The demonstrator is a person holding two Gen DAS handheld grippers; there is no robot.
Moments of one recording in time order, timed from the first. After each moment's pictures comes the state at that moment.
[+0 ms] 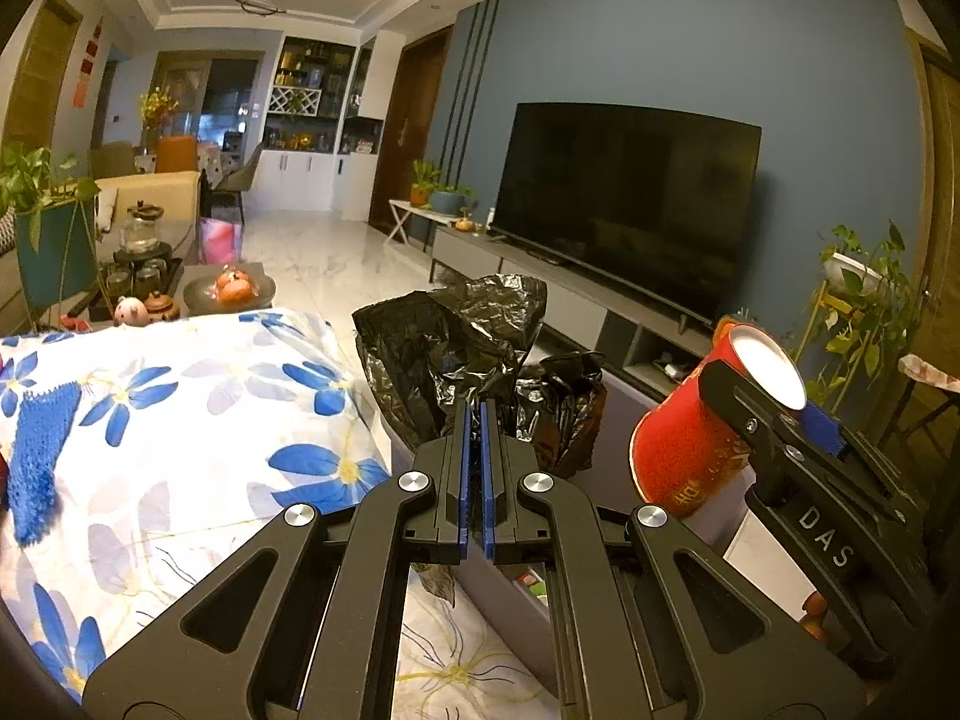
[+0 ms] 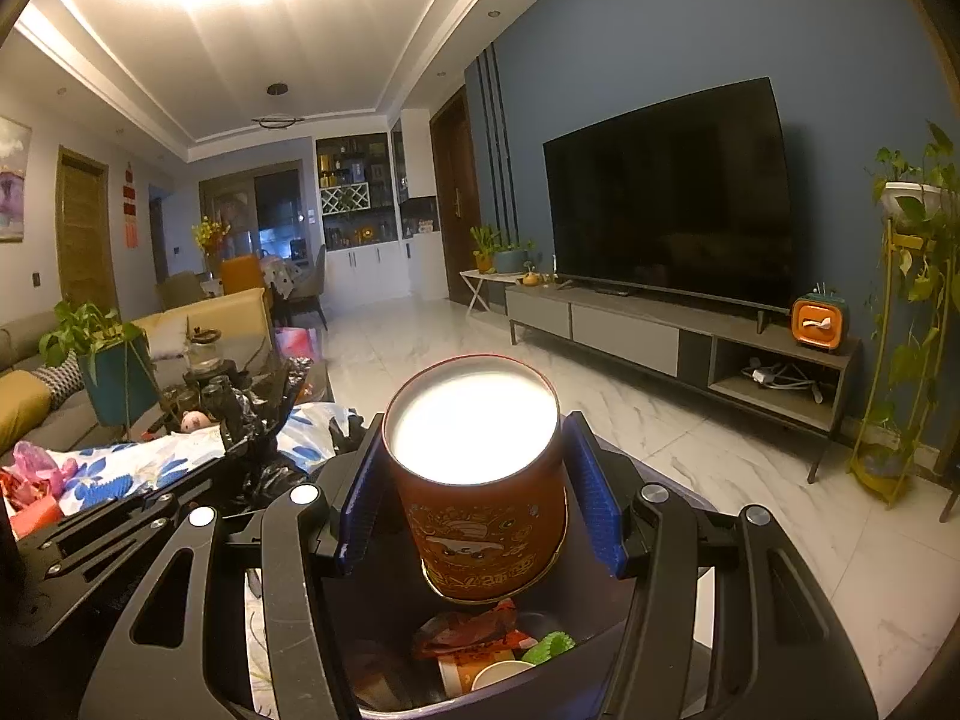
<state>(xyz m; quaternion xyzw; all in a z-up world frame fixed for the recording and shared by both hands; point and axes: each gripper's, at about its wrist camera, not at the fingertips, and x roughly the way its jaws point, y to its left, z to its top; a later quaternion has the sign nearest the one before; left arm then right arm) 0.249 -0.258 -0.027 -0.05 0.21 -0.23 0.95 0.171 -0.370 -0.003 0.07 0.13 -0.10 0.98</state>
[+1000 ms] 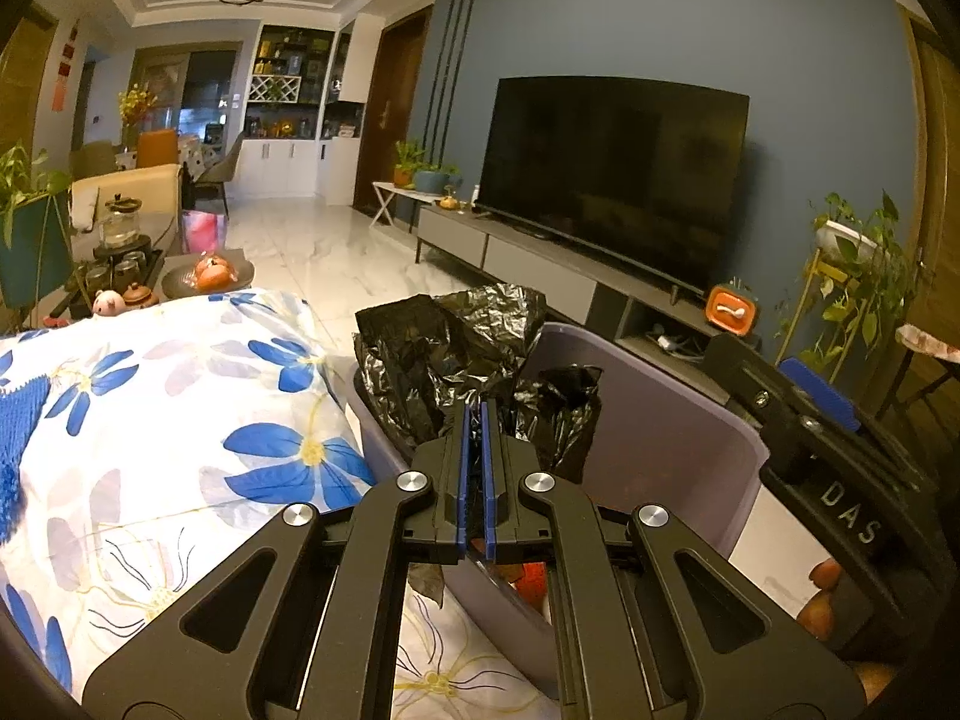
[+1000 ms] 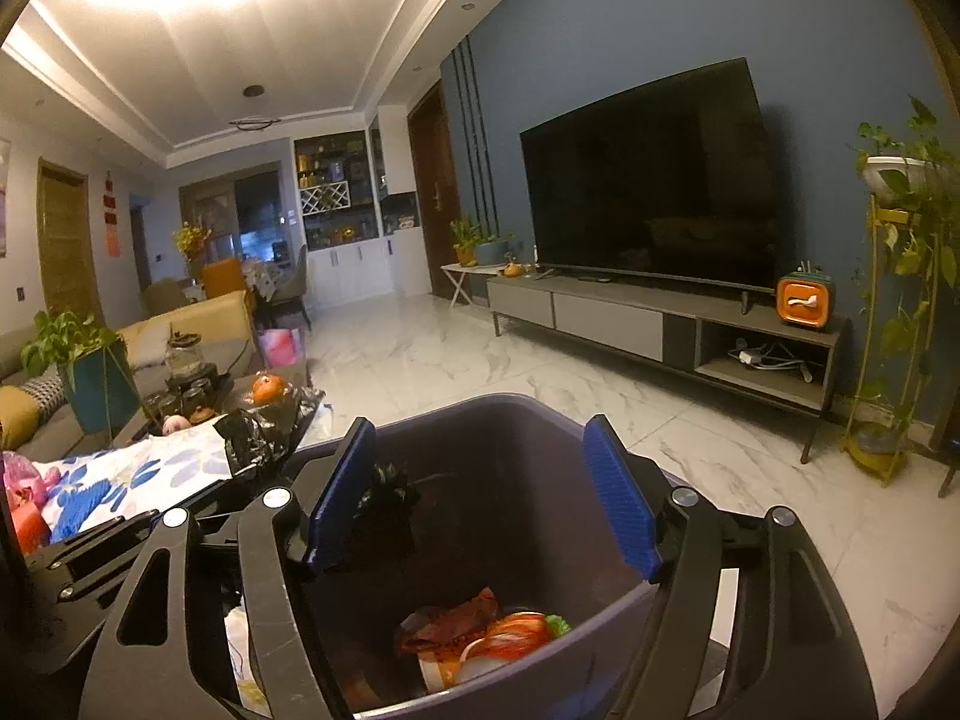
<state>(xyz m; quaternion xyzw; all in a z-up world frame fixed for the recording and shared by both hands) 0.255 -0.281 -0.044 -0.03 0.23 -0.25 0.94 0.174 -0.393 -0.020 0.09 0.13 -0.13 0.98</state>
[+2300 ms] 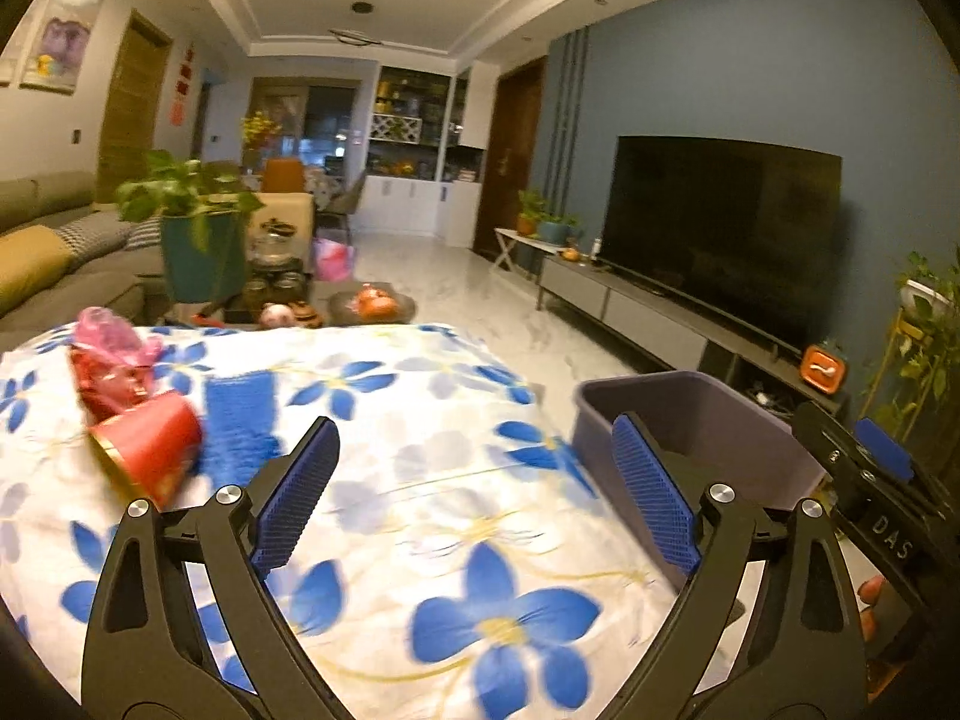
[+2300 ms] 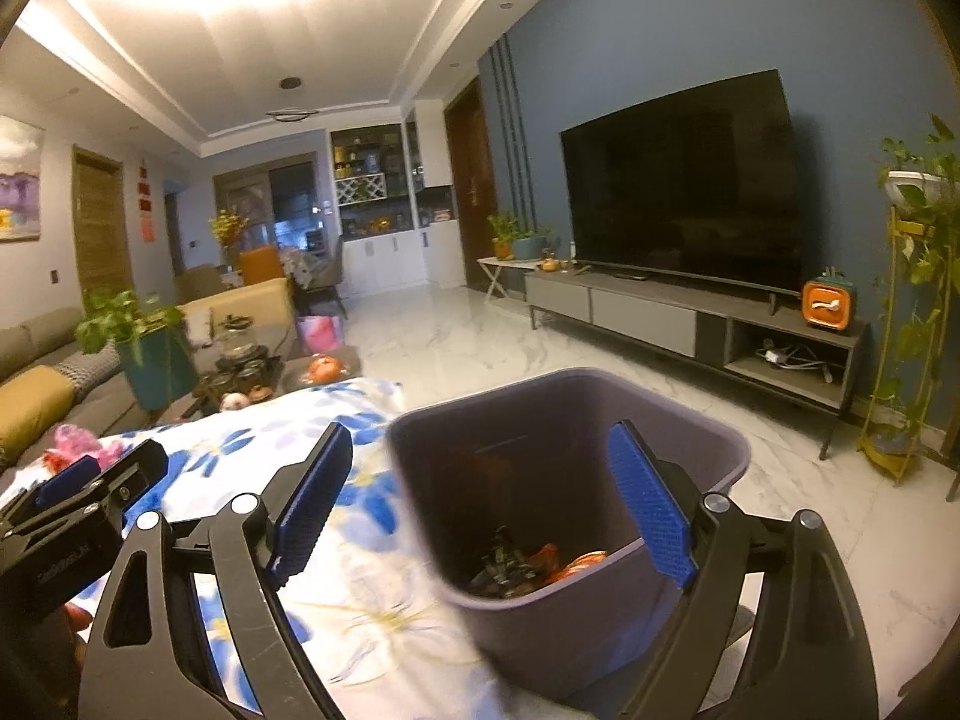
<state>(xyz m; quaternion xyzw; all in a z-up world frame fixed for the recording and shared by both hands) 0.180 -0.145 -0.013 -0.05 0.18 -0.10 0.98 0.127 -0.323 -0.010 0.08 0.14 -0.08 0.98</state>
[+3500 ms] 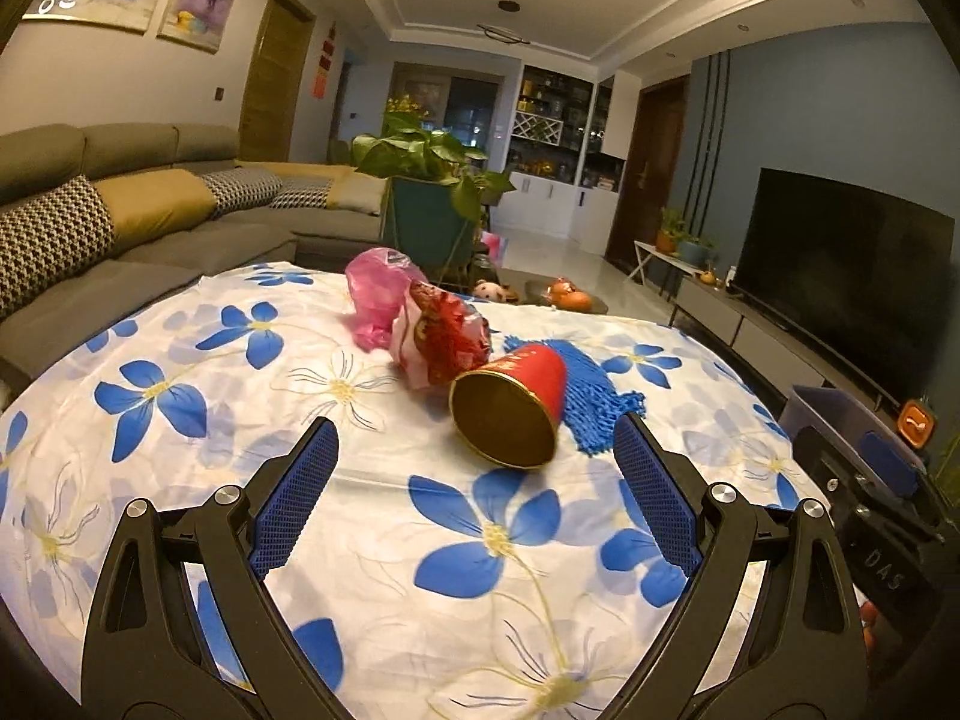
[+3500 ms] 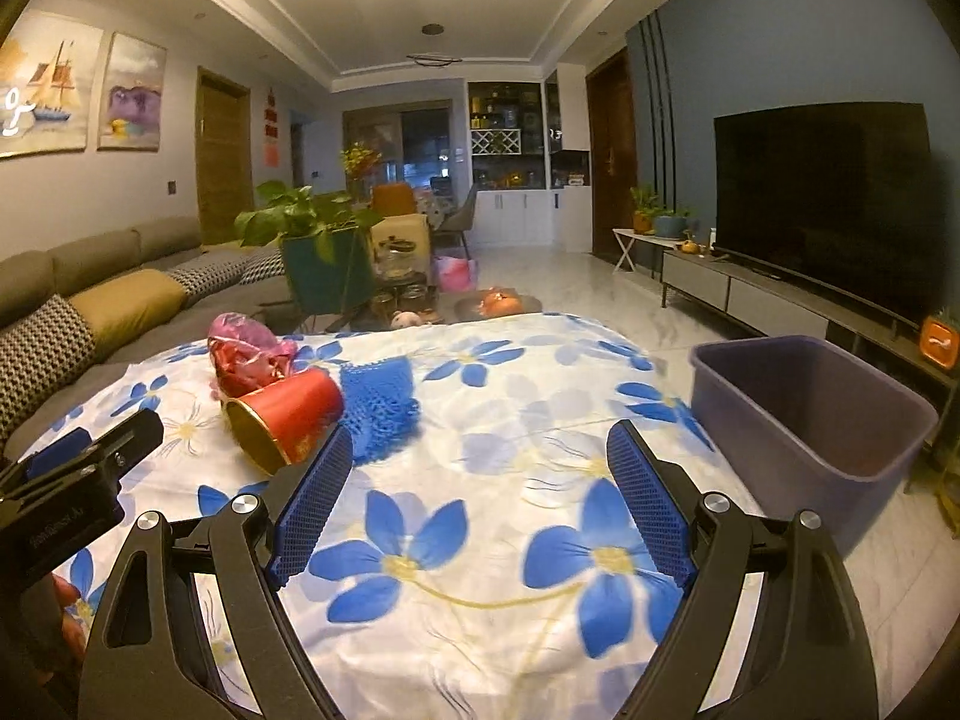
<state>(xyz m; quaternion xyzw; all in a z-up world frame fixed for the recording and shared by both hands) 0.124 0.057 -0.038 -0.10 0.20 0.05 0.97 0.125 -0.124 -0.030 0.01 0.19 0.06 0.98</state>
